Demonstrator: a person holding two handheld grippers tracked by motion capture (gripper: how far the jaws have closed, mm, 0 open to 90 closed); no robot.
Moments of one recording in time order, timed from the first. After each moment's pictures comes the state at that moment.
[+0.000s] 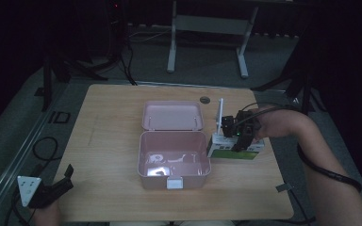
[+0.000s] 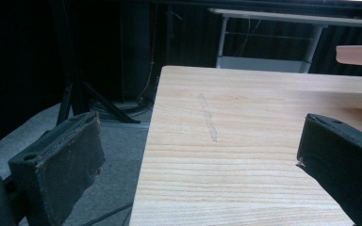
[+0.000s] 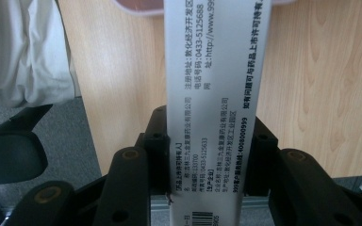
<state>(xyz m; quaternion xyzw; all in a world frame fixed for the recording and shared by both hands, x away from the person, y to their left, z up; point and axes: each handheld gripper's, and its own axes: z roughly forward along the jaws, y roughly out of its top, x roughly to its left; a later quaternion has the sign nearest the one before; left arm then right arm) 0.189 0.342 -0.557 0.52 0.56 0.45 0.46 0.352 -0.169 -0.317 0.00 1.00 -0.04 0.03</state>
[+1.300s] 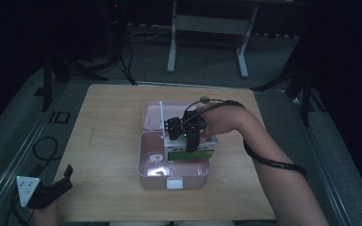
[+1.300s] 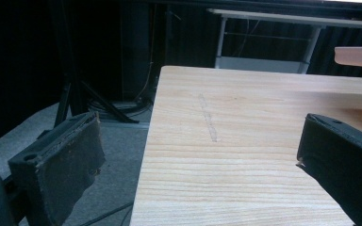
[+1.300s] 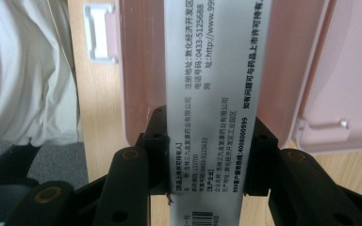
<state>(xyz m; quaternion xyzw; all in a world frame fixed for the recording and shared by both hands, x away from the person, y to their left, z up) 0.189 0.344 -0.557 0.52 0.56 0.44 0.47 0.343 -0.040 -0.323 -0.06 1.00 -0.04 0.03</state>
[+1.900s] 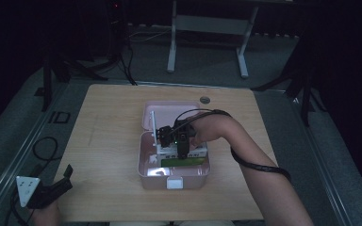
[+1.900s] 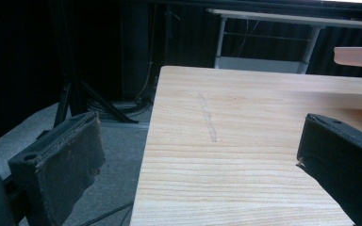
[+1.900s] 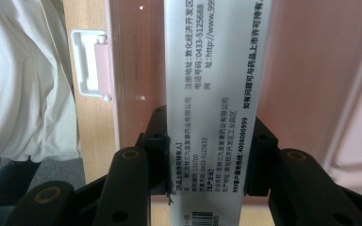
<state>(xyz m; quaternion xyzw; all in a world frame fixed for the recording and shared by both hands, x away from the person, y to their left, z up) 0.189 0.344 -0.557 0.52 0.56 0.44 0.47 0.345 -0.023 -0.363 -0.06 1.00 -0.05 0.01</state>
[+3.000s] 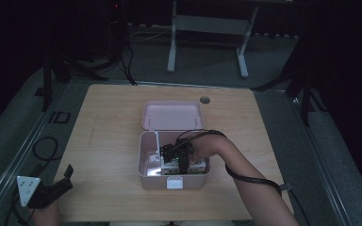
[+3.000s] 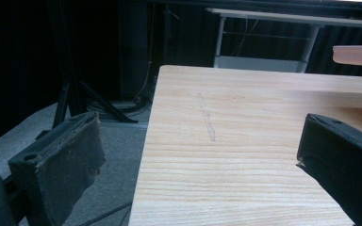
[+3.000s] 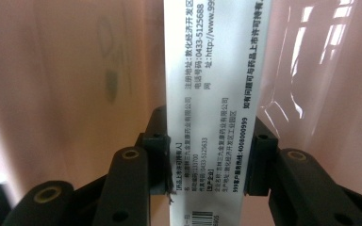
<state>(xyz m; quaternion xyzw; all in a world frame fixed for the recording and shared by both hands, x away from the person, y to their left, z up) 0.189 0.343 -0.557 0.52 0.56 0.44 0.47 0.350 -0.031 -0.452 -0.05 1.00 -0.06 -0.03</state>
